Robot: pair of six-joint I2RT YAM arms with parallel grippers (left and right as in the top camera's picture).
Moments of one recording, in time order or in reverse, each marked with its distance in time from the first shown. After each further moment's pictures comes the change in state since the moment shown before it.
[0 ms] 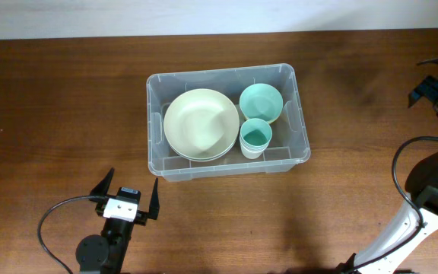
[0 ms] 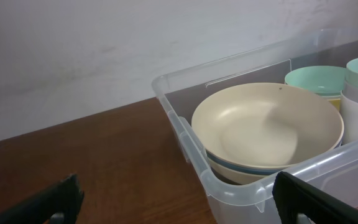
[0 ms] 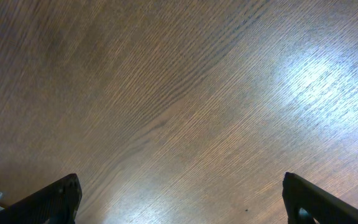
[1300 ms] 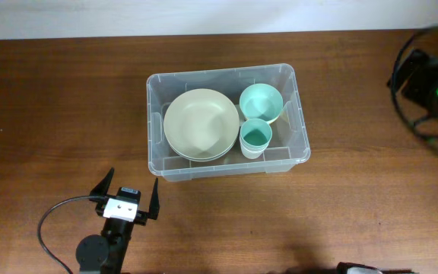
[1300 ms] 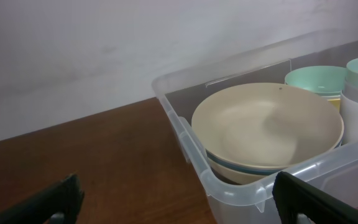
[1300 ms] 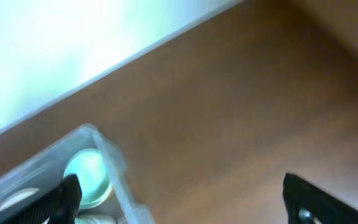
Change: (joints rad) left arm 0.000 0.000 0.000 0.000 0.000 0.000; right arm 0.367 -0.836 -0.384 0.338 0.088 0.000
